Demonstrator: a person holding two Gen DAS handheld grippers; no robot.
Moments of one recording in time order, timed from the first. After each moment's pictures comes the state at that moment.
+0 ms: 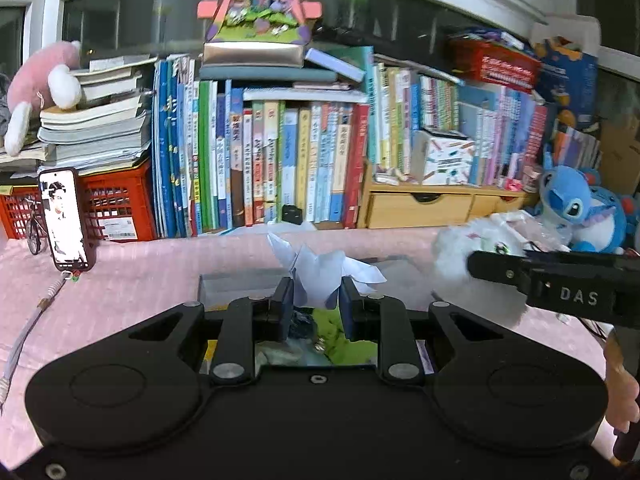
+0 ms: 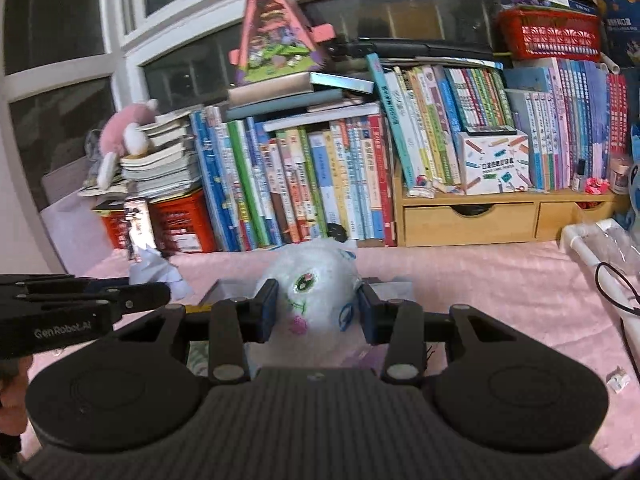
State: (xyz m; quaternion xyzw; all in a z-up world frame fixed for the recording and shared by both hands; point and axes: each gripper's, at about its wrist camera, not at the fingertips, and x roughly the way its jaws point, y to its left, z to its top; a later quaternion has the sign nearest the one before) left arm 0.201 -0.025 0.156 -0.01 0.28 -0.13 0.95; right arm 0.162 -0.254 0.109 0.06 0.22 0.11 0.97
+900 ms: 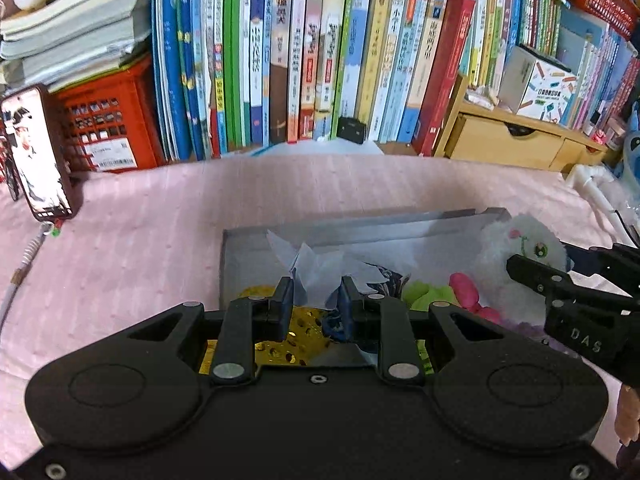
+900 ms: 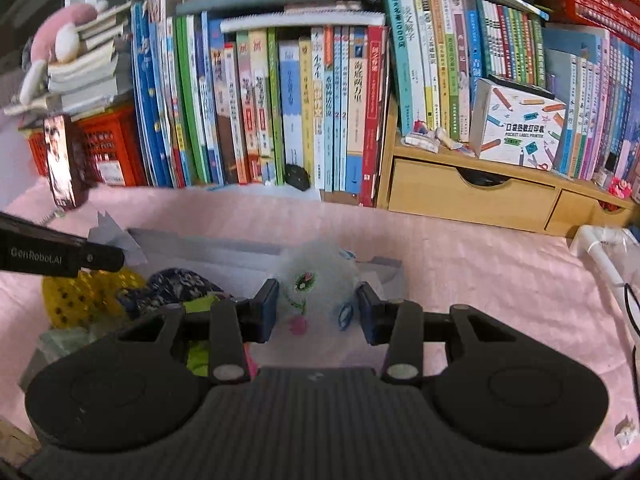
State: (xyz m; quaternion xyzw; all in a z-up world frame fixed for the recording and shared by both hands) left arm 0.344 -0.010 0.078 -0.01 0.43 -0.08 0.90; right arm 0.273 -0.221 0.046 -0.05 0.31 0.06 0.95
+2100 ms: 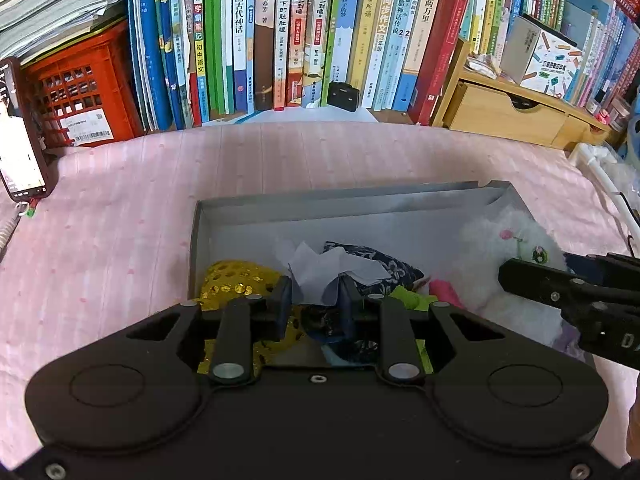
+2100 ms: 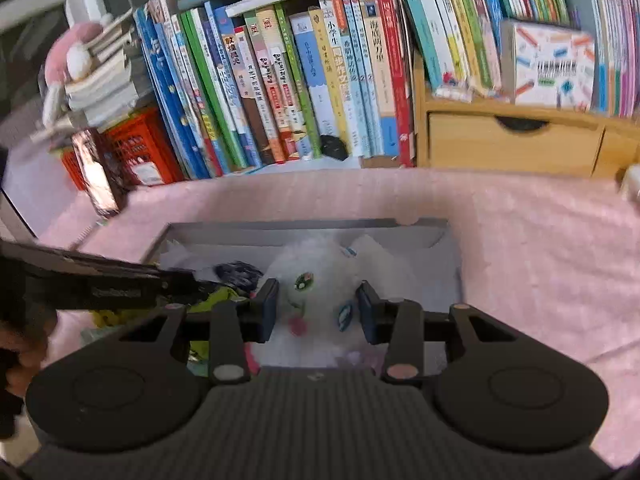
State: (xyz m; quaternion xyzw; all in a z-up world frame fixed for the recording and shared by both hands) left arm 0.357 -0.020 0.057 -0.01 0.47 -0.09 0.88; right arm 0.280 -0.239 0.042 0.08 0.36 0.14 0.92
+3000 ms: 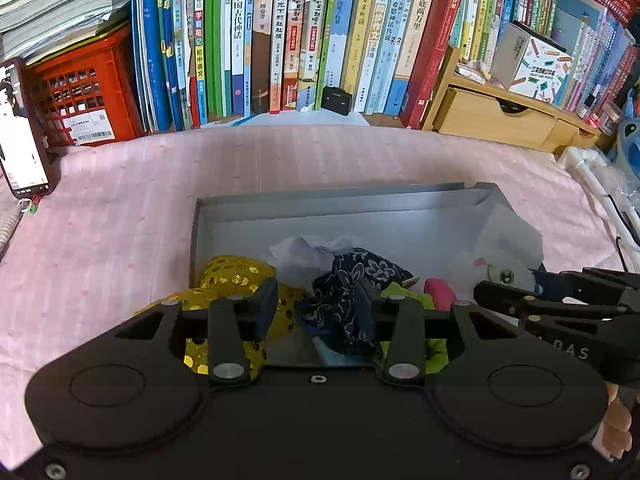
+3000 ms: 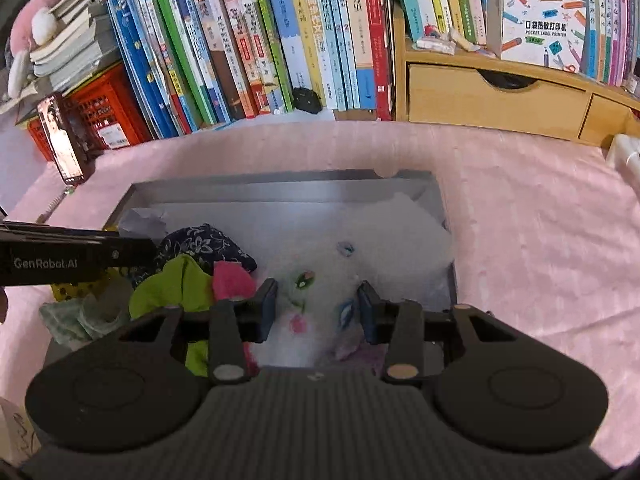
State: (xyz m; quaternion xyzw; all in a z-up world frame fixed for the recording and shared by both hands) left arm 0.342 -0.021 0.068 -0.01 0.46 -0.10 0.88; right arm 0.284 -0.233 0.025 0.03 0.40 0.09 0.91
